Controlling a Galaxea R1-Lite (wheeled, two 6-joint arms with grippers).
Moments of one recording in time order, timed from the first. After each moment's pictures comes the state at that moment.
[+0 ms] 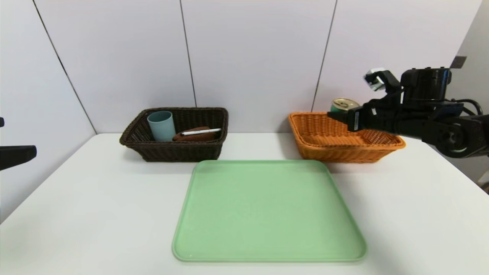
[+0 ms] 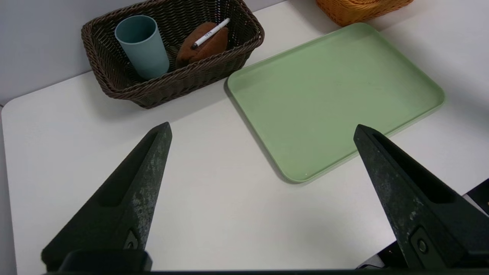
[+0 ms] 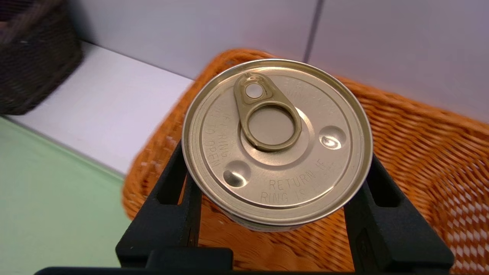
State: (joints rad) left arm -0.10 0.96 -1.29 0.64 -0.37 0.14; right arm 0.09 1.88 -1.18 -0.43 0.29 -0.12
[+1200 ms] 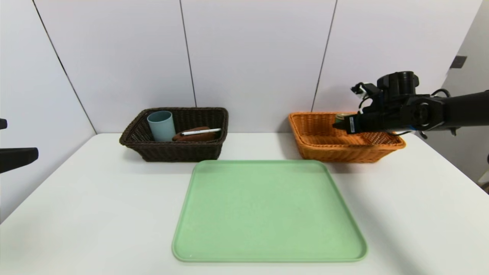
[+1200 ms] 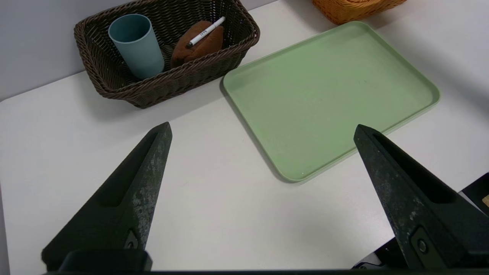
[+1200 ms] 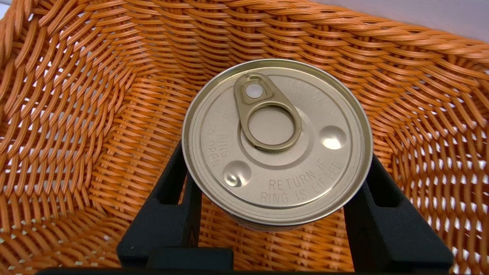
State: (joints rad) left arm -0.10 0.96 -1.28 0.64 -0.38 0.14; right arm 0.03 2.13 -1.59 0.00 0.18 -0.16
